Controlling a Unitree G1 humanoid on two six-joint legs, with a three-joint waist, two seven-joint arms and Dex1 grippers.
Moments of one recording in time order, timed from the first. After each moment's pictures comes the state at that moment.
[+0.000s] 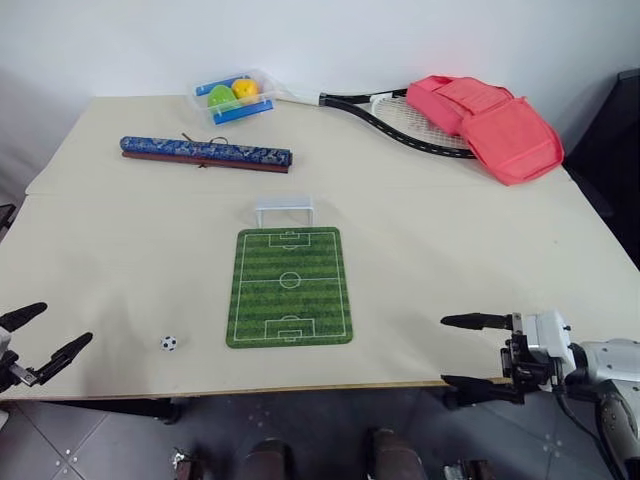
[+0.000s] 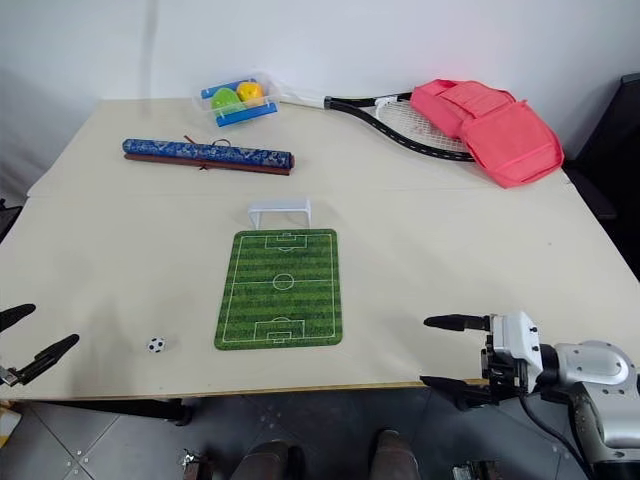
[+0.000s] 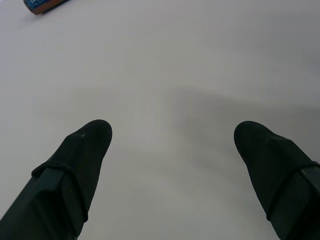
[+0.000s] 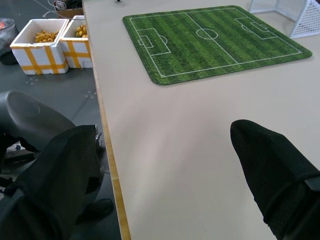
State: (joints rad) left arm 0.15 0.88 0.69 0.52 -0.38 -0.31 -1.04; right arm 0.05 -0.77 -0.20 -0.08 0.53 -0.06 1.41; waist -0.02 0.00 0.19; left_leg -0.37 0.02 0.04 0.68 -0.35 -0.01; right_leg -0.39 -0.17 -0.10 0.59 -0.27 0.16
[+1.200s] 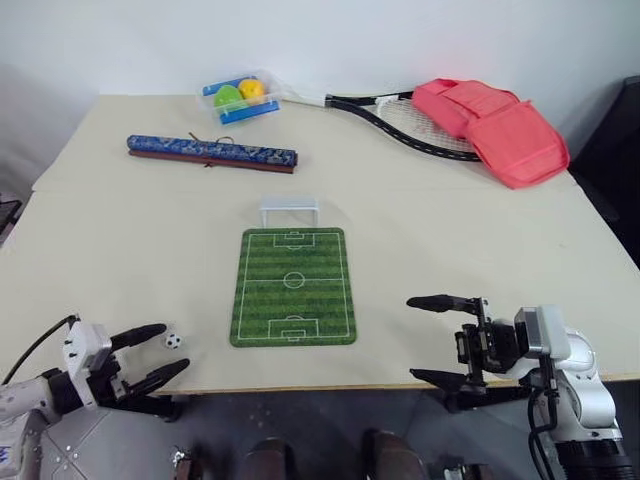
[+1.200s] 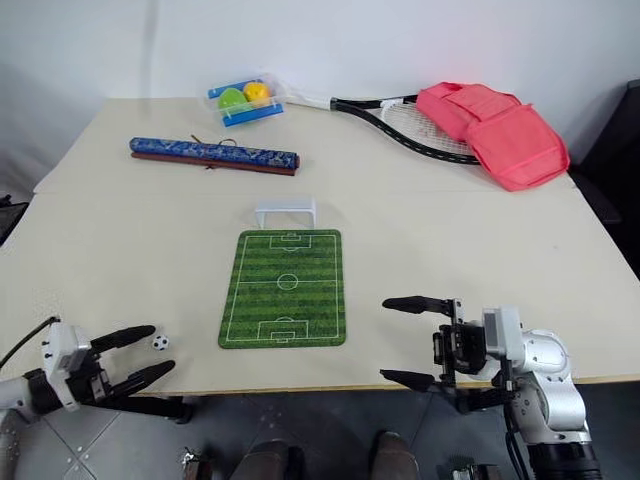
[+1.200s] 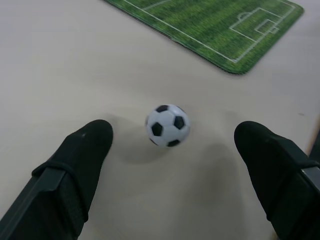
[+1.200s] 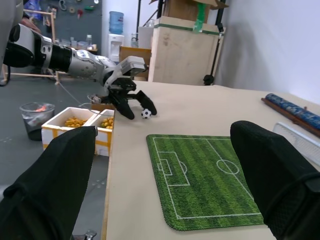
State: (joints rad) left arm 0.14 0.71 0.41 0.20 -0.46 -0.03 -1.15; right arm -0.09 -0.54 -0.12 -0.11 0.70 -0.14 1.51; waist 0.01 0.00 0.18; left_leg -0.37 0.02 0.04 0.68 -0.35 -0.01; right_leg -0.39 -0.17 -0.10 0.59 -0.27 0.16
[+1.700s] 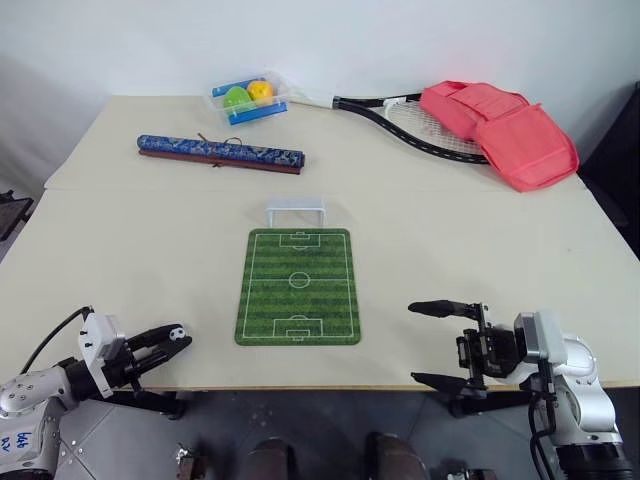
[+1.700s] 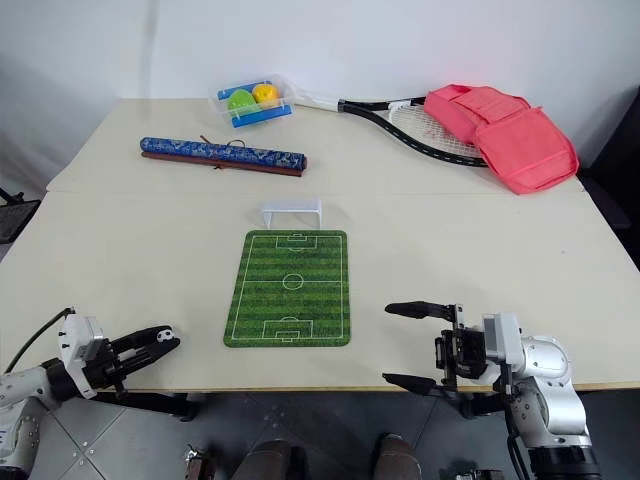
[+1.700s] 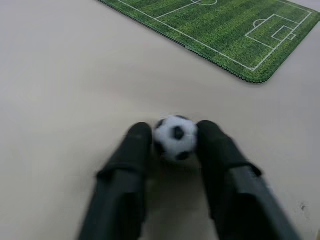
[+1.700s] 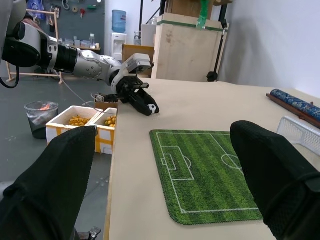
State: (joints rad) left arm 0.08 0.69 0.37 0.25 -0.45 -0.08 -1.14; right arm -0.05 -0.54 -0.12 -0.09 0.69 -0.16 1.51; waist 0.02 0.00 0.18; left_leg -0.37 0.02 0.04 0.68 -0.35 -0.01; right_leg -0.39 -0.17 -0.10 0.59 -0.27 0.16
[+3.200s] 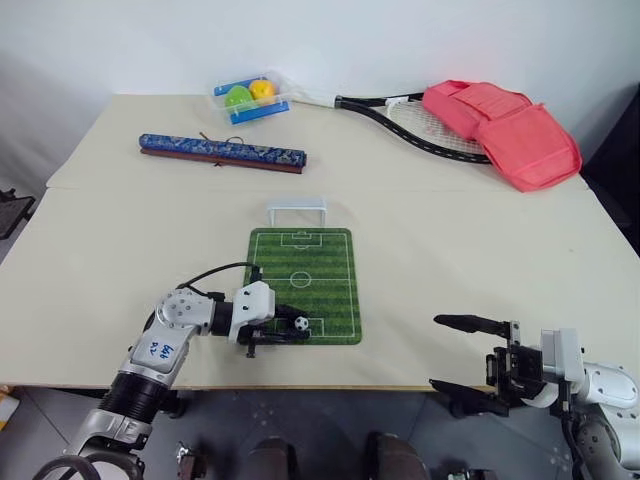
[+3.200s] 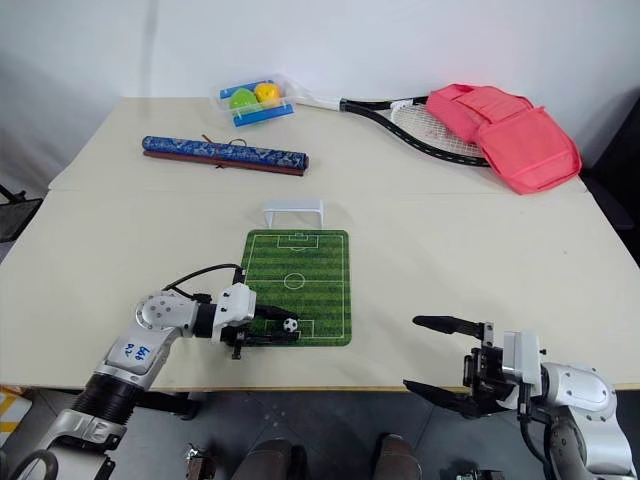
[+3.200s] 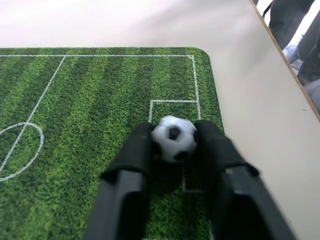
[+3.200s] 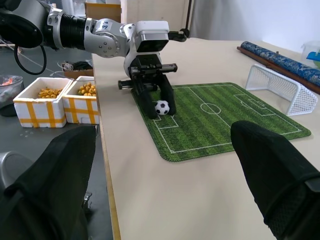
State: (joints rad) left arm -0.40 0.56 -0.20 0.16 -0.20 -0.04 -1.17; right arm 0.13 -0.63 -0.21 -0.18 0.66 -0.17 1.38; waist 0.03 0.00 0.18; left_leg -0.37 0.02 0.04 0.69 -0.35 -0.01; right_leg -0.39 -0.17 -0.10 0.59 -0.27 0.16
